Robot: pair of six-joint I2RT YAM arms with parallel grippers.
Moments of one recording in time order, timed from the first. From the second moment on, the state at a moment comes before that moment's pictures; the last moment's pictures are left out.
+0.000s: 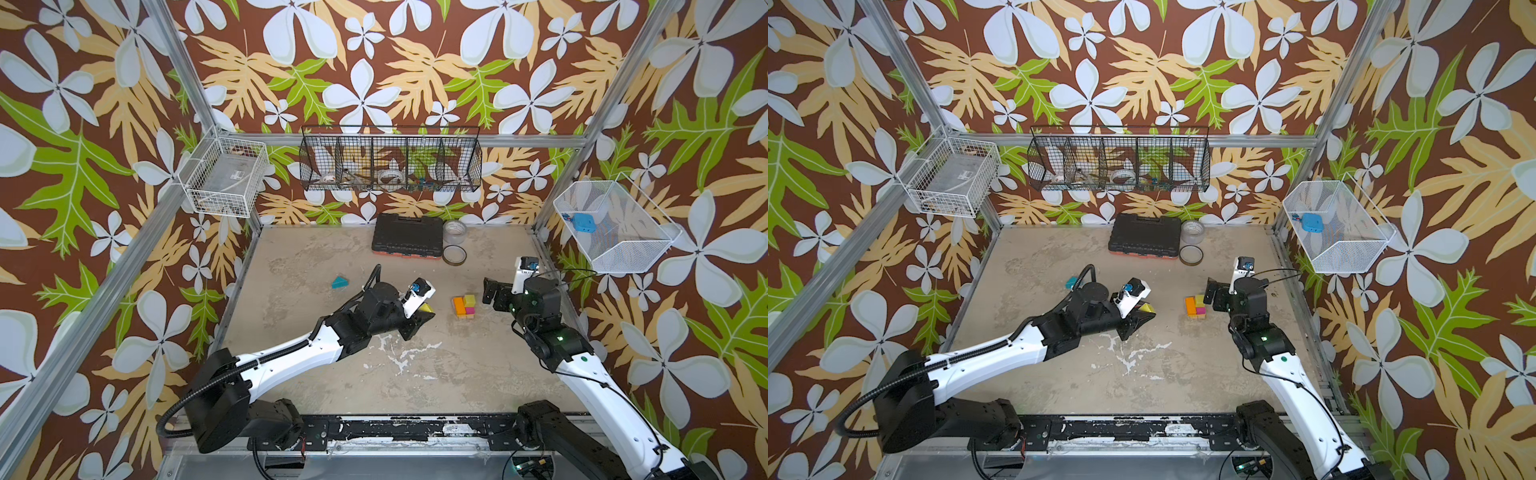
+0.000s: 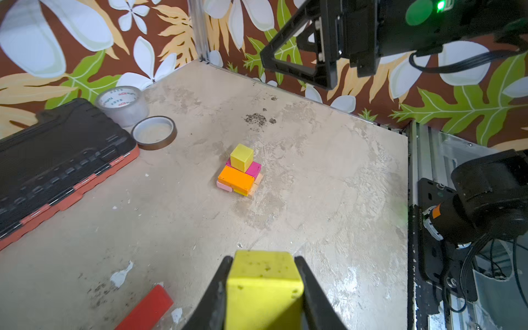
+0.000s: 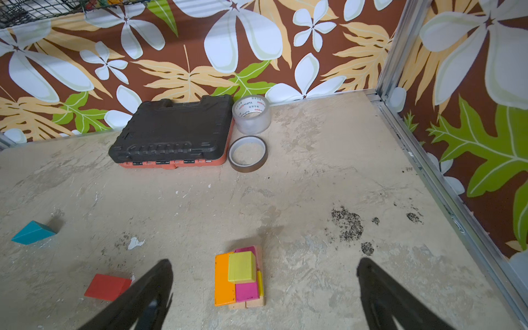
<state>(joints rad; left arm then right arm) -0.88 1.42 0.95 0.03 0.21 0.03 0.21 0.88 0.71 -0.26 0.20 0.25</state>
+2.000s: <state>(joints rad) -0.85 2.36 2.11 -0.71 0.35 0.46 -0.03 1.18 0.74 -0.20 0.03 0.35</state>
